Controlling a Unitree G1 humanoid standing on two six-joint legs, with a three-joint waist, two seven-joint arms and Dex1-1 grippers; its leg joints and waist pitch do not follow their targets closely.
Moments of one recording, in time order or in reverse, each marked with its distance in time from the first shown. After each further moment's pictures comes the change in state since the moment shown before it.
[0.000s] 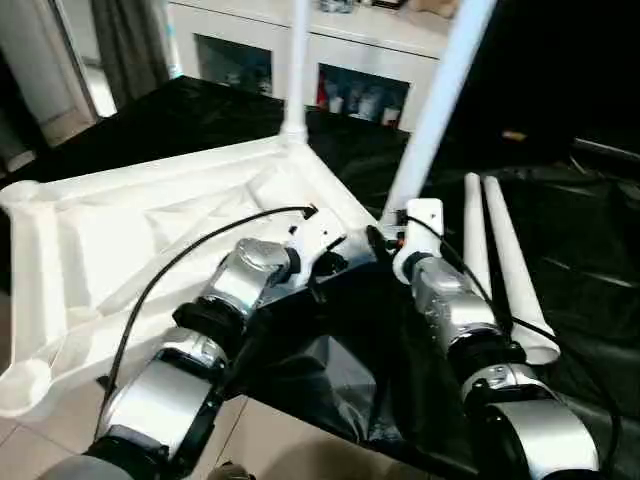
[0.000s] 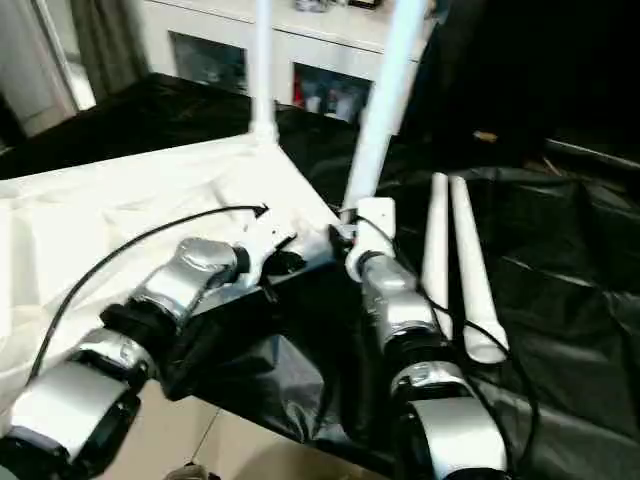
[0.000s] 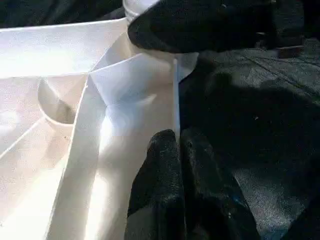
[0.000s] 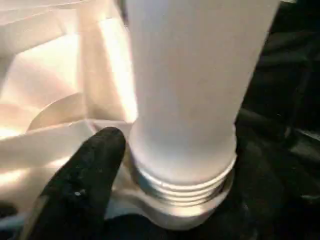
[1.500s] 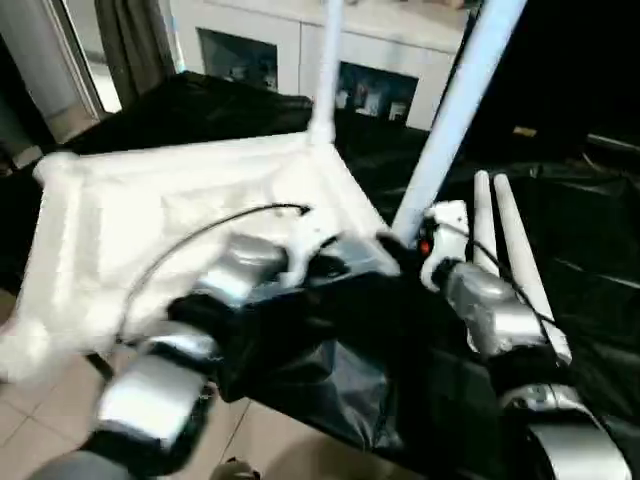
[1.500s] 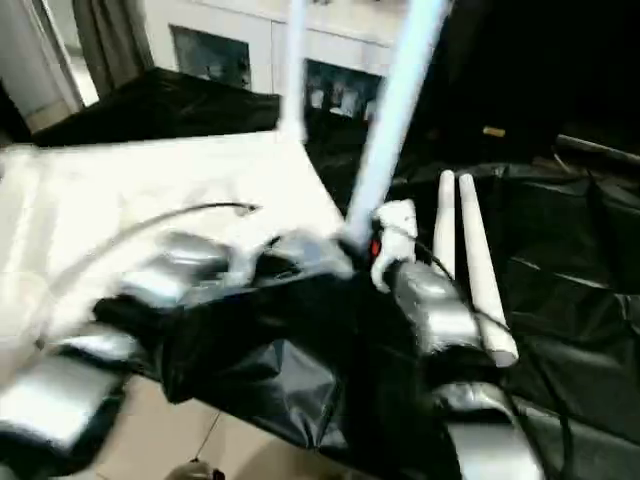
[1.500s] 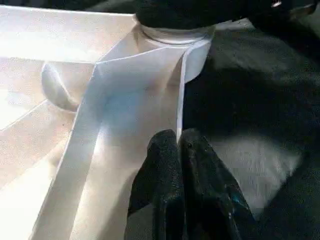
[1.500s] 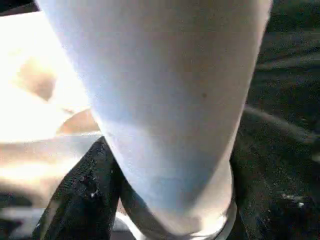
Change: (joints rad) left arm -0.020 -0.030 0.016 0.037 -0.050 0.016 -0.063; right arm 0.094 -0.085 -0.059 -0.188 0.098 0.150 0.137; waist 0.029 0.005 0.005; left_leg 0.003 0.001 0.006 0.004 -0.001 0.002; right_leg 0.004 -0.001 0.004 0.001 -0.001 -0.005
